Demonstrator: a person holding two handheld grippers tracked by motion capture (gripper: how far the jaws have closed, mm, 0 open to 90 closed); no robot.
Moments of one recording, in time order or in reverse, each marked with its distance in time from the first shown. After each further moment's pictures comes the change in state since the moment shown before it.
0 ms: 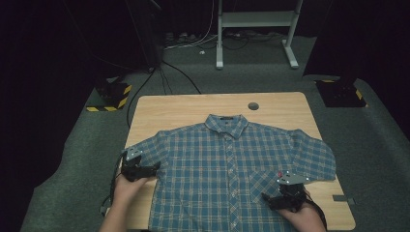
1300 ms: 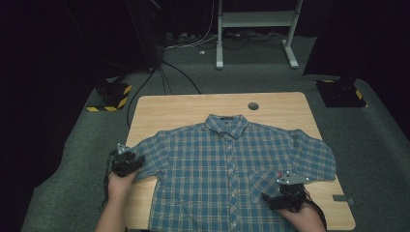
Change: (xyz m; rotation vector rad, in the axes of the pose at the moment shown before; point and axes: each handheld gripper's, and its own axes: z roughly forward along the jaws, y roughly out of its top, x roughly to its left) left arm 0.035 -0.007 0.003 0.086 0.156 -0.110; right arm 0.000 0.000 0.000 -0.001 -0.003 -0.001
